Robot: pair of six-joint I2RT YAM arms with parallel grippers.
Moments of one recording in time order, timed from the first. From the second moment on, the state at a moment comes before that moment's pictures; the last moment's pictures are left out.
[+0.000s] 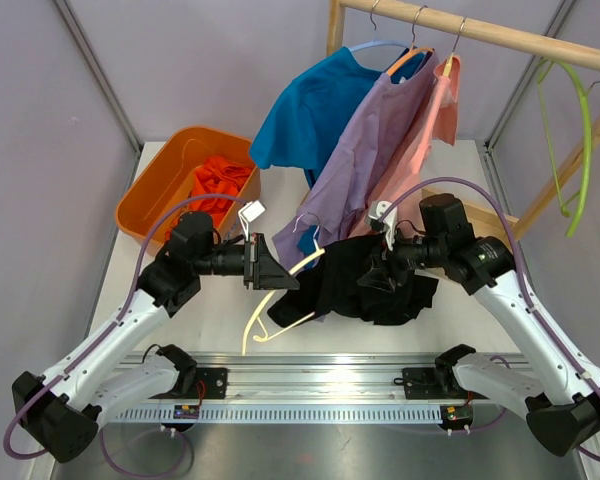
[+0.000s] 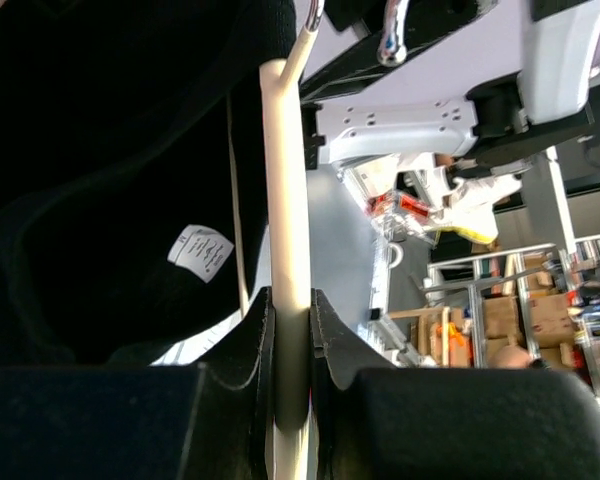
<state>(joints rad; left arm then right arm) -0.58 0.91 0.82 -0.20 0.92 -0.78 0.47 1.00 1.10 -0.82 -0.72 -0.35</state>
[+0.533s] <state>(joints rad) -0.58 0.91 0.83 -0.25 0.89 -0.72 0.45 0.98 1.15 -0.89 -0.78 -0.37</state>
